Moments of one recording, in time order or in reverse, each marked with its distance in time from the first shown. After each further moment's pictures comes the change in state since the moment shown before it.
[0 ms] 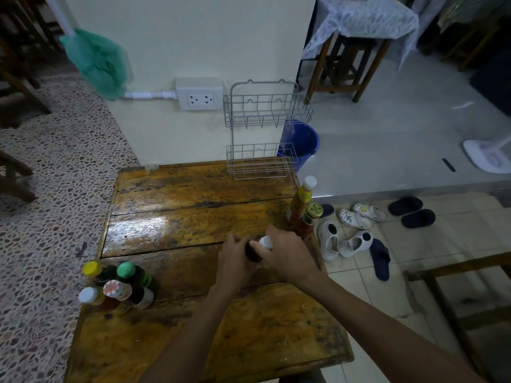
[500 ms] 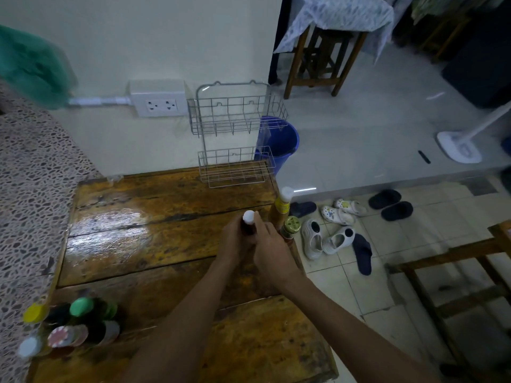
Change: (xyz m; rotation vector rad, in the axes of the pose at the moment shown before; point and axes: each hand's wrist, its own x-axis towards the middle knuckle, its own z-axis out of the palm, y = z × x) left_hand 0.102 0.049 0.020 -0.471 0.037 0.052; right_hand 0.036 0.034 0.003 0.134 0.024 0.121
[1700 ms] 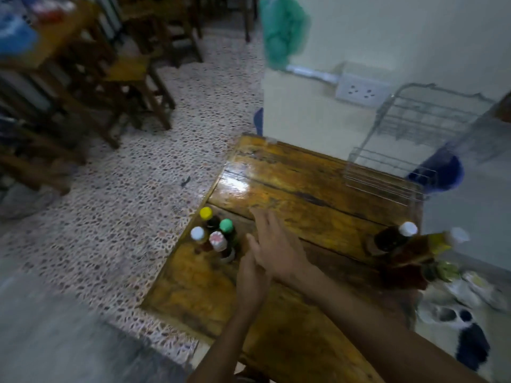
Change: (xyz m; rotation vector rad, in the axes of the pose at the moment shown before) left_hand -0.198 -0.102 -0.115 0.082 0.561 -0.353; right_hand -0.018 -0.207 0.105 -0.064 -0.357 -0.641
